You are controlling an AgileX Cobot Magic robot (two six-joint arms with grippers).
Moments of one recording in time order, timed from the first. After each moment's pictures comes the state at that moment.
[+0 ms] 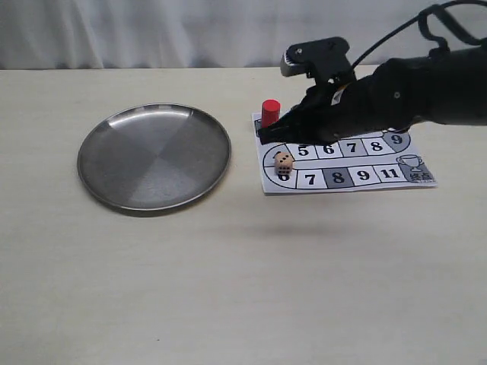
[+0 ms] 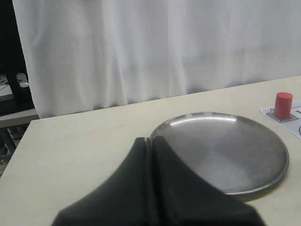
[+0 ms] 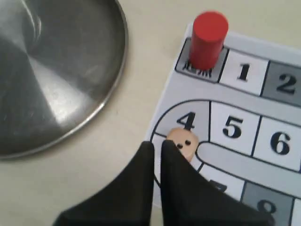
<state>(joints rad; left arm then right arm) 0.00 0.00 0.00 0.15 0.18 -0.10 0.41 1.77 -1.06 0.14 0.21 -0.06</state>
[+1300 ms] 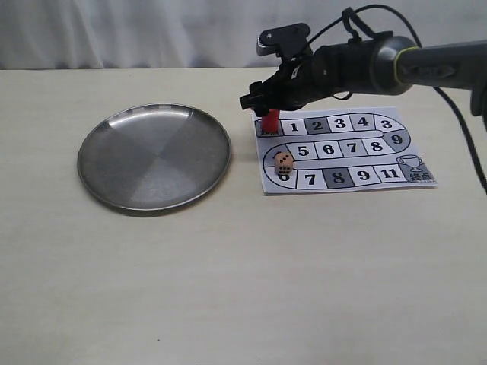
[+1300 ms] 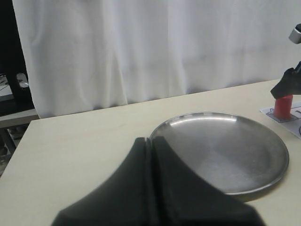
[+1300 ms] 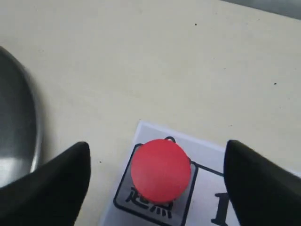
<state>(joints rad) 0.00 0.00 0.00 0.15 0.18 -0.10 0.33 2.27 -1.64 0.04 0.23 -0.04</state>
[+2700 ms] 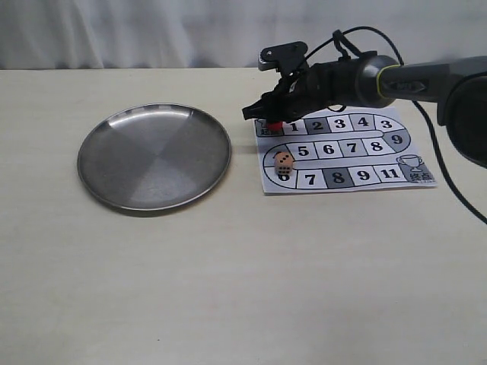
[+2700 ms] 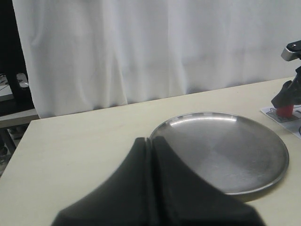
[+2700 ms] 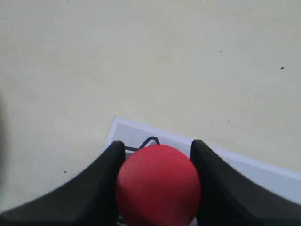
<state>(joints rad) 0.00 0.00 0.00 0.15 0.18 -0.10 0.31 2.39 -1.73 0.04 0.22 -0.04</state>
